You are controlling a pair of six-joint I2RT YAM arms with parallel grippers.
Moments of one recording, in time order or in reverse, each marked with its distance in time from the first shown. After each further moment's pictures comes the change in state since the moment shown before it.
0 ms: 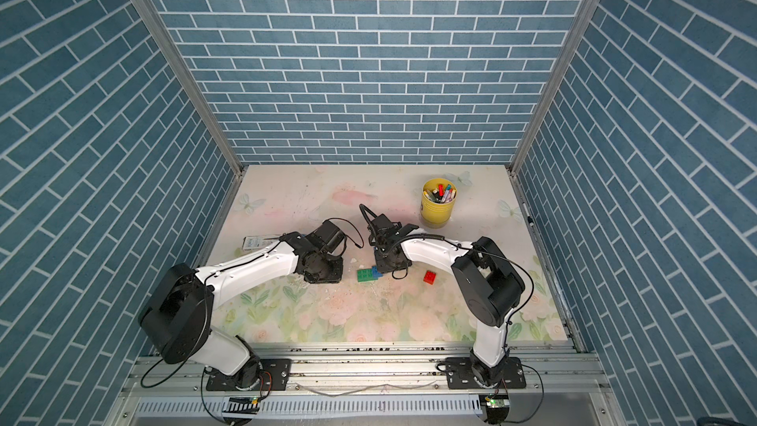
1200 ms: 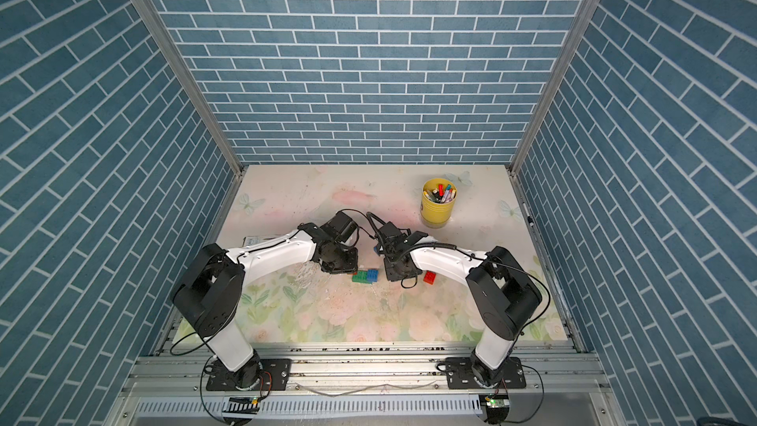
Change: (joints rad) left arm -0.008 0.190 0.137 0.089 0.111 0.015; right arm -0.010 -0.119 -0.125 -0.027 0.074 0.031
